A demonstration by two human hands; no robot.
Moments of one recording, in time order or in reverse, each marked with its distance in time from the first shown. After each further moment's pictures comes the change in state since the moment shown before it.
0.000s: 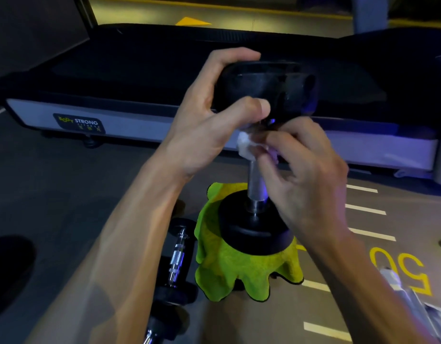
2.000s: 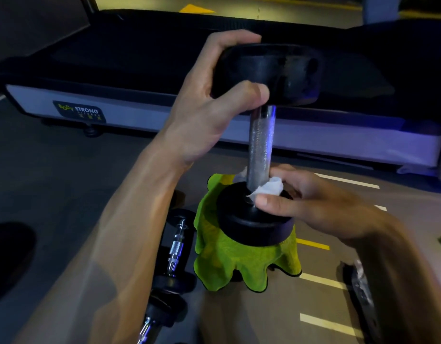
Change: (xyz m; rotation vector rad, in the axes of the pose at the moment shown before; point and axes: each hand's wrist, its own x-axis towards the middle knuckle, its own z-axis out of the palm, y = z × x) left_hand -0.002 -0.004 0.000 -0.002 0.015 0.022; right_hand -0.011 0.040 -0.025 0.690 -1.058 0.620
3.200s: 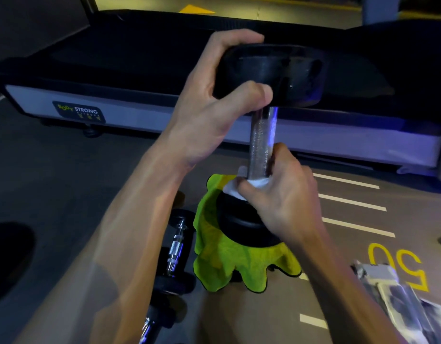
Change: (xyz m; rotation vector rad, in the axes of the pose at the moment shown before) left_hand 0.000 0.001 0.004 -0.032 -0.002 0.013; right_hand 0.027 -0.017 0.054 -0.277 0.708 0.077
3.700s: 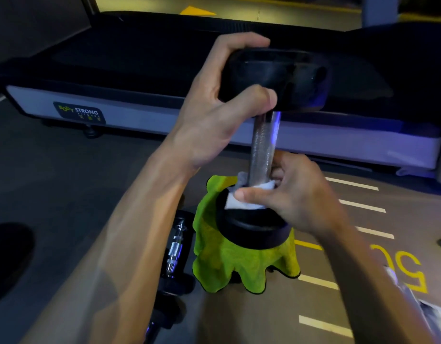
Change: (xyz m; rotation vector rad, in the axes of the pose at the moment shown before) left_hand 0.002 -0.002 0.004 -0.001 -0.019 0.022; right_hand 0.016 0.021 -0.022 0.228 -0.296 -0.059
